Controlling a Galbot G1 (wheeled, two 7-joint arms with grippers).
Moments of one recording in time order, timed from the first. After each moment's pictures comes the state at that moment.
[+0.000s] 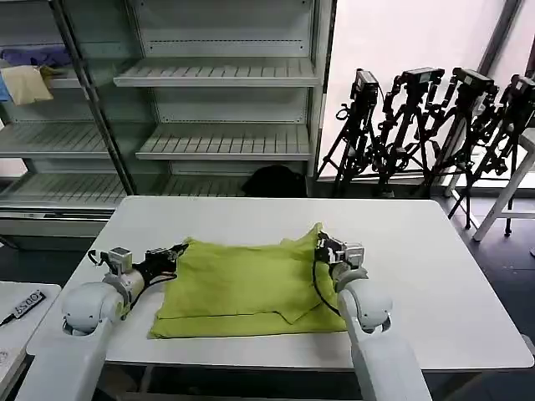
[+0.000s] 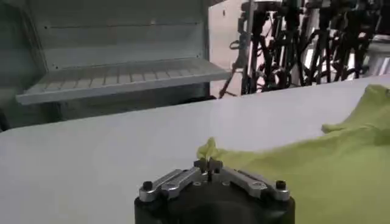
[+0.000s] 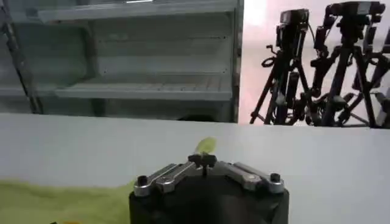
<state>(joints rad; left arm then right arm) 0.98 -1.06 -0.52 -1.70 -0.39 0.57 0.38 -0.95 1.48 0.37 1.78 0.16 -0.59 0.02</state>
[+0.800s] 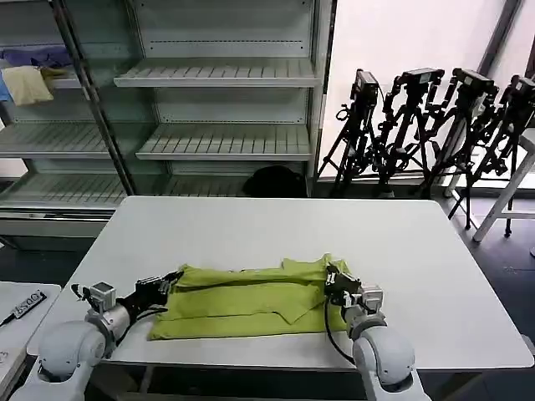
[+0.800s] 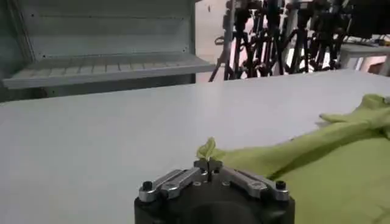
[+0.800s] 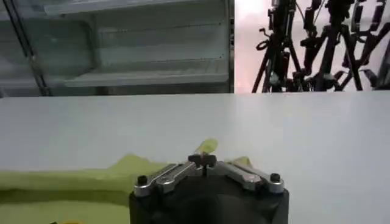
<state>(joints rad) 1.21 -1.04 -0.61 -1.83 -0.42 0.52 0.42 -1.19 1.48 0.42 1.97 0.15 -0.58 0.00</state>
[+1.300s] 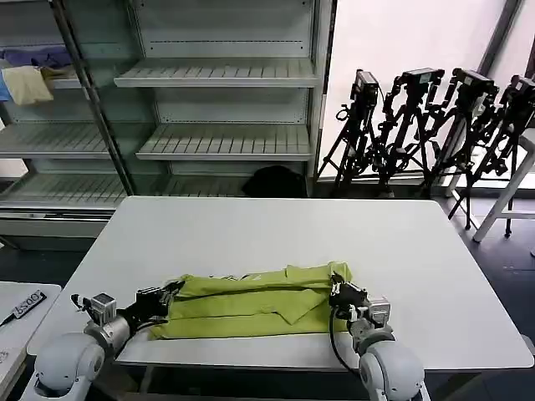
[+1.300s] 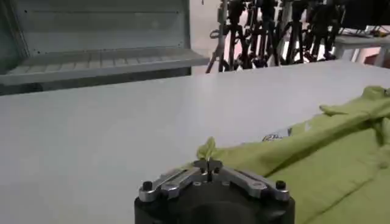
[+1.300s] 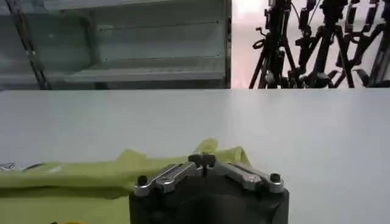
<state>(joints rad) 1.28 -1.04 -0.63 -1.89 -0.39 0.52 0.42 -1.26 1.47 0.44 2.03 0.13 -0.58 -0.01</state>
